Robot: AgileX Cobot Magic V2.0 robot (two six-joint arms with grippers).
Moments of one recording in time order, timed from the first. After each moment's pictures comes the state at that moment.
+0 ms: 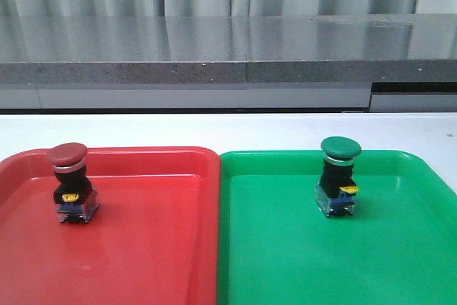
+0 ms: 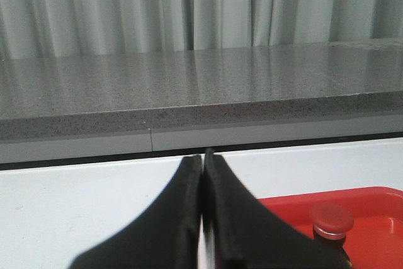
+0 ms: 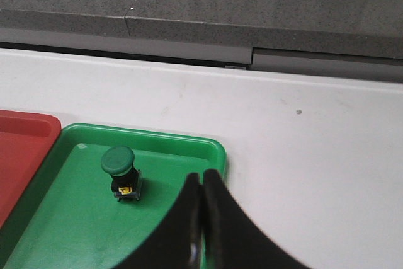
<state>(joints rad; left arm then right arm) -0.11 -0.01 0.00 0.13 0.03 -0.09 0.24 0.41 -0.61 -0.16 0.66 0.23</state>
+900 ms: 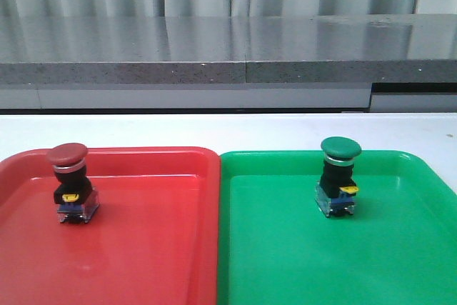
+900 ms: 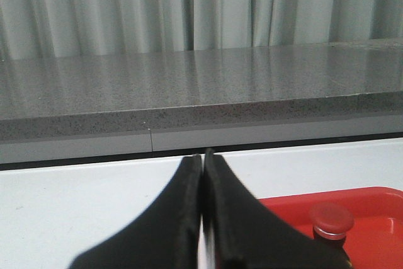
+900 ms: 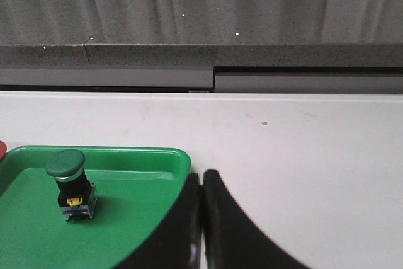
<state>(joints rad) -0.11 -0.01 0.00 0.13 0.03 -0.09 0.03 -0.01 -0.16 -0.02 0.39 0.06</state>
